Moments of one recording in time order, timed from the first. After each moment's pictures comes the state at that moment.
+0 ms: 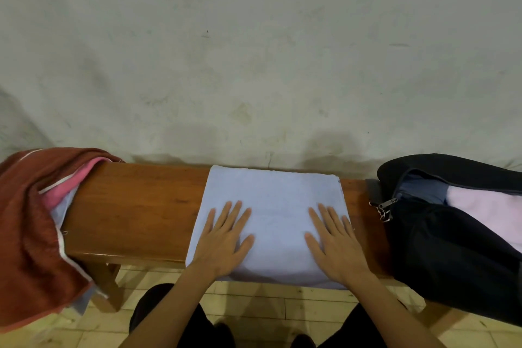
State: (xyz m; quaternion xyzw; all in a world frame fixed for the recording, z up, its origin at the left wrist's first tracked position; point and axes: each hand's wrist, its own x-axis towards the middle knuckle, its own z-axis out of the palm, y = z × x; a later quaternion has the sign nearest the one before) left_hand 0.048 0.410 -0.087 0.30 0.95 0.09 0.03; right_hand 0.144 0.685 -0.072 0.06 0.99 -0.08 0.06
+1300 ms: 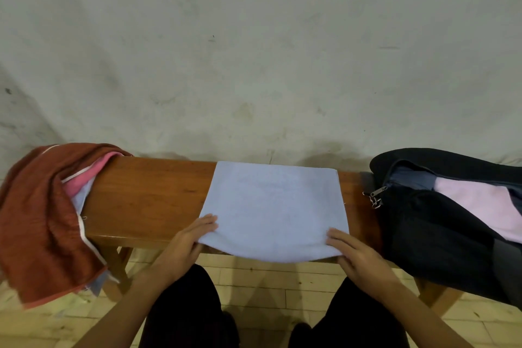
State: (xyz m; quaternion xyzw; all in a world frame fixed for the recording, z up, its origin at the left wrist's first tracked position) left_hand 0.066 0.310 -0.084 0.31 0.88 0.36 0.02; right_hand 0.220 0.729 -0.075 -0.07 0.98 -0.18 -0.06
